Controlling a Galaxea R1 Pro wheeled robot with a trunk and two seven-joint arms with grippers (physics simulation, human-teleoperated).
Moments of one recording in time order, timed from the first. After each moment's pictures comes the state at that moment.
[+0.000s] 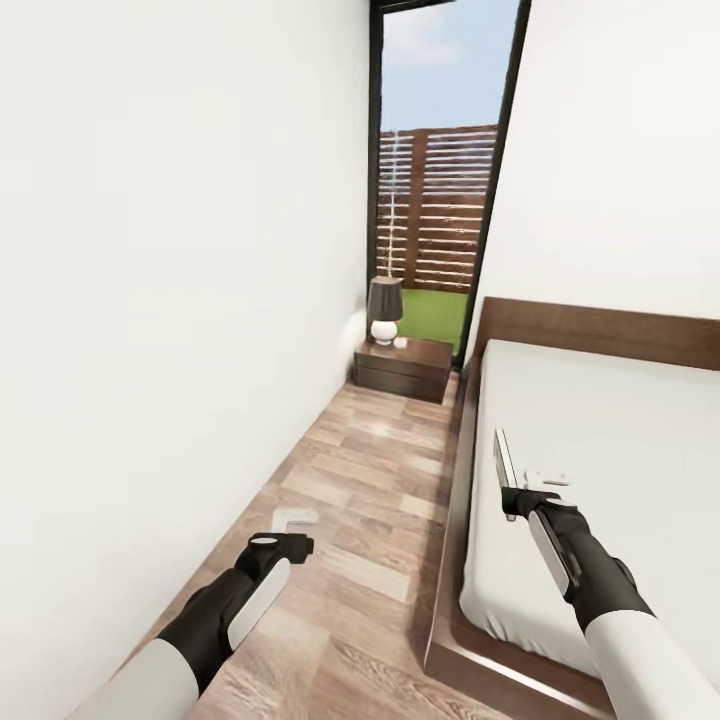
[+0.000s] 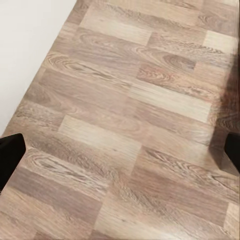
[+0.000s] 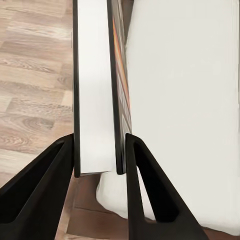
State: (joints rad) left arm -0.59 0.01 -0.53 -0.89 0.56 0.51 0.51; right arm -0.64 -0.12 -0.05 -0.91 -0.10 0.51 -0.13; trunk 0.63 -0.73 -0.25
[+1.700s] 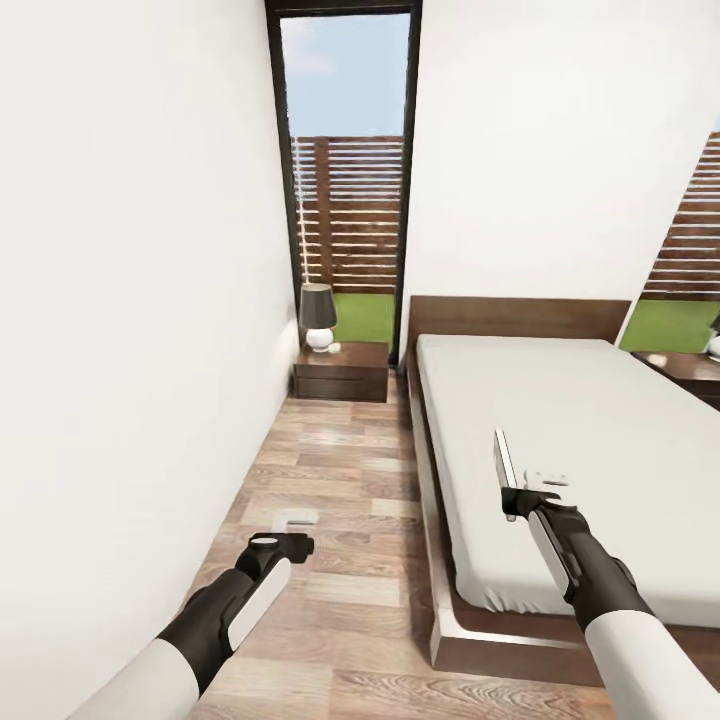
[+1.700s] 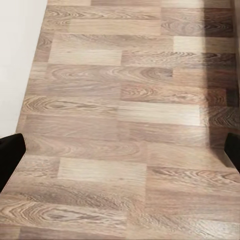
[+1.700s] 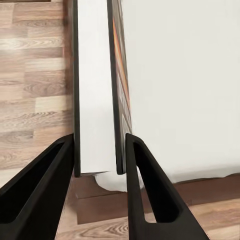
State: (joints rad) left arm -0.59 0.01 -0.53 -0.89 0.56 0.51 0.50; right arm -0.64 -0.12 -0.05 -0.91 -0.10 0.51 -0.13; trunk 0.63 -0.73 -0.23
